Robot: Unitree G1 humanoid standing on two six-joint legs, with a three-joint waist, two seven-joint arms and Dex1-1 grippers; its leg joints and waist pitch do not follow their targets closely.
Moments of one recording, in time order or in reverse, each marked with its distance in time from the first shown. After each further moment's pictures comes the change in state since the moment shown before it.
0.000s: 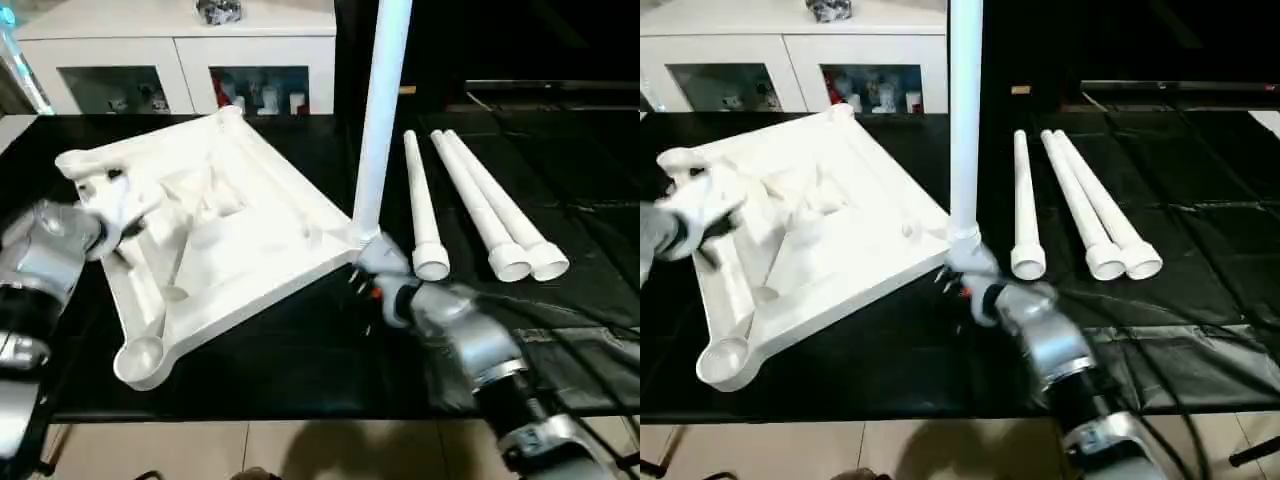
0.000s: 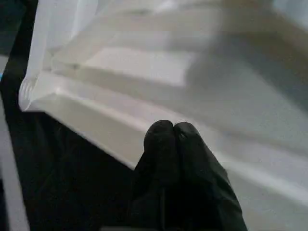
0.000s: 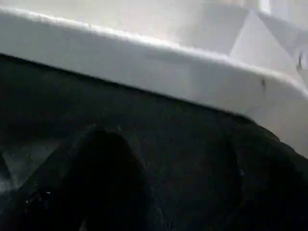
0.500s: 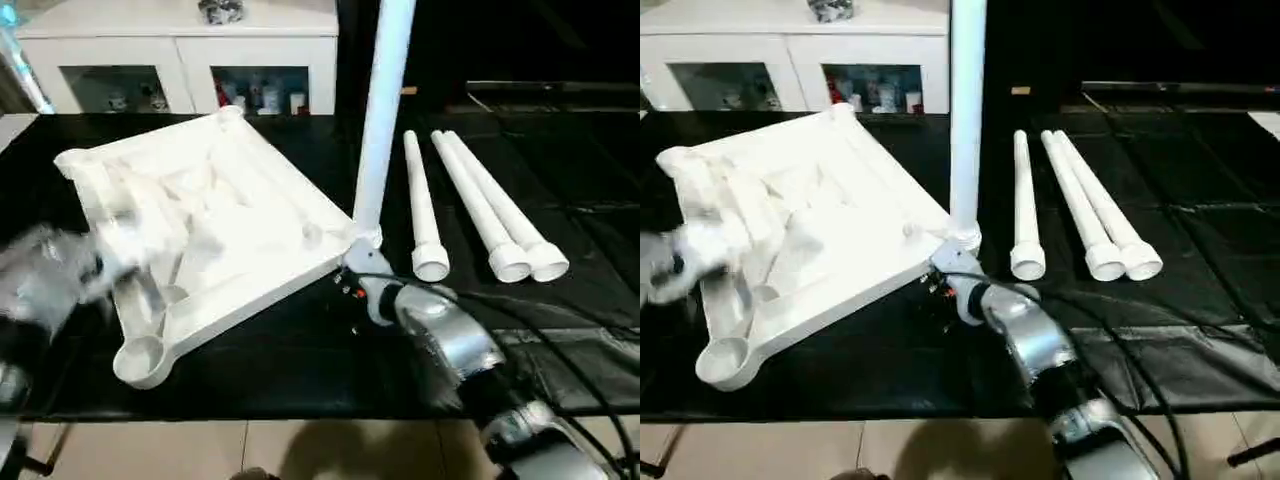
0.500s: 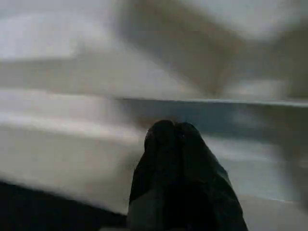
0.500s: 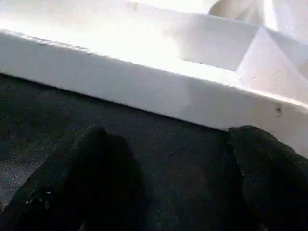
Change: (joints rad) left arm 0.162 0.060 -0.105 -0.200 -0.042 0.046 -0.358; right arm -0.060 0.059 -0.009 0.140 0.000 -0.068 -0.048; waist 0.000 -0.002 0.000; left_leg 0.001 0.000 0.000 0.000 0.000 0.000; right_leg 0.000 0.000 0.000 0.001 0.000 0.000
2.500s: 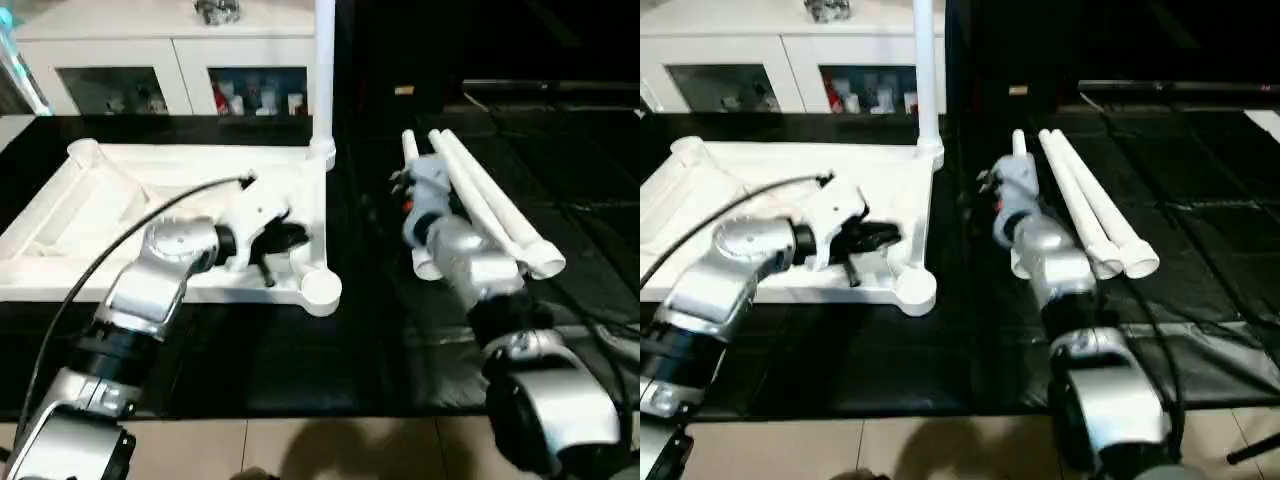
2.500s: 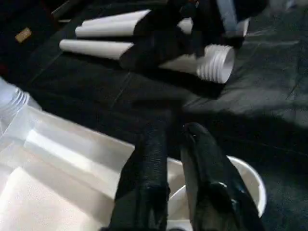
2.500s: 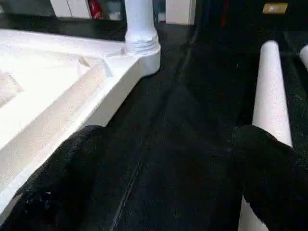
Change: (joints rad) left arm -0.031 -0.400 0.144 -0.335 -0.345 -0.074 0.087; right arm -0.283 -0.020 -0.342 0.253 0.124 -0.029 -0.306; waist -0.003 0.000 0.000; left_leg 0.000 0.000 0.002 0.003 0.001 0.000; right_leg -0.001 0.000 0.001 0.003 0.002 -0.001
